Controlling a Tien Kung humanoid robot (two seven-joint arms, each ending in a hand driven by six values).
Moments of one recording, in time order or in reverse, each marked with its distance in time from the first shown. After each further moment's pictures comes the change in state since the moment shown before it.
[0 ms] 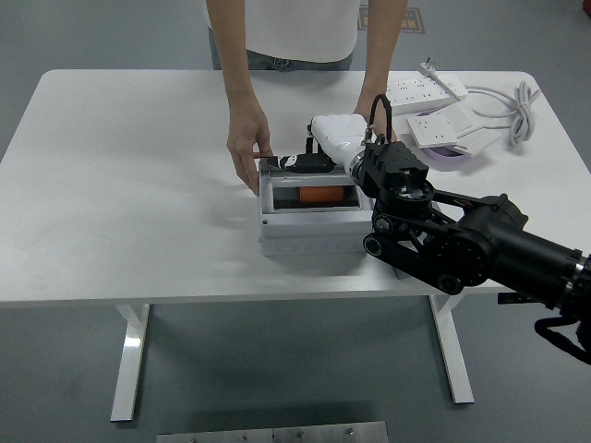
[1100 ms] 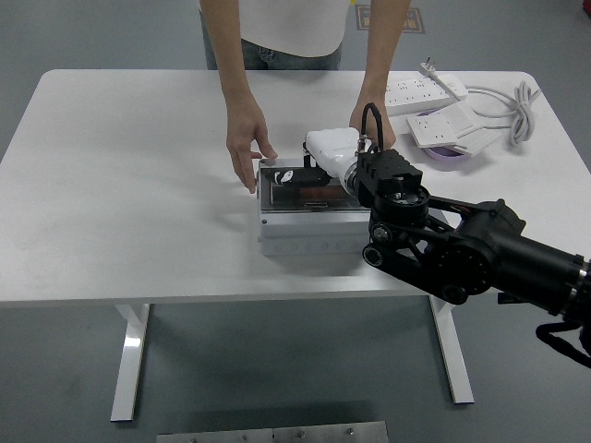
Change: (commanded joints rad) left arm -0.001 -0.005 -0.003 0.000 0.009 -0.004 0.000; right arm -0.016 -0.012 0.010 0.071 0.005 0.084 -0.053
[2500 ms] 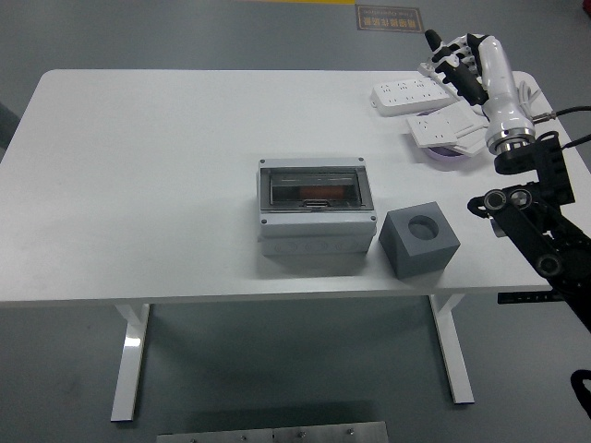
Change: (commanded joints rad) left arm 0.003 -0.027 0.008 0.003 -0.017 0.006 -0.007; right arm -0.394 -0.117 0.760 -0.031 0.353 -0.435 0.721
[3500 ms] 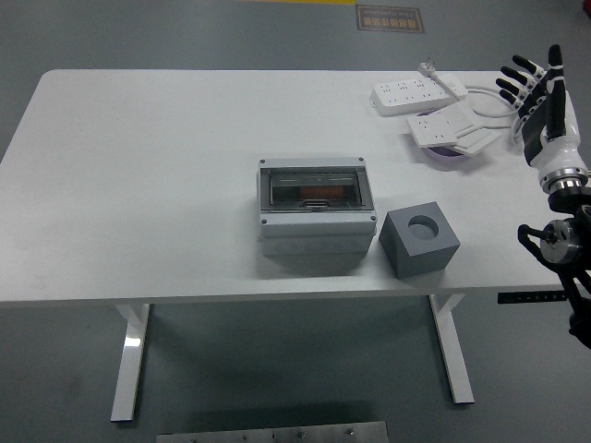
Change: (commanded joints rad) left arm -0.015 0.000 0.037 0.023 -0.082 0.025 -0.049; right arm -0.132 -0.067 0.119 -0.083 0.715 0.290 0.208
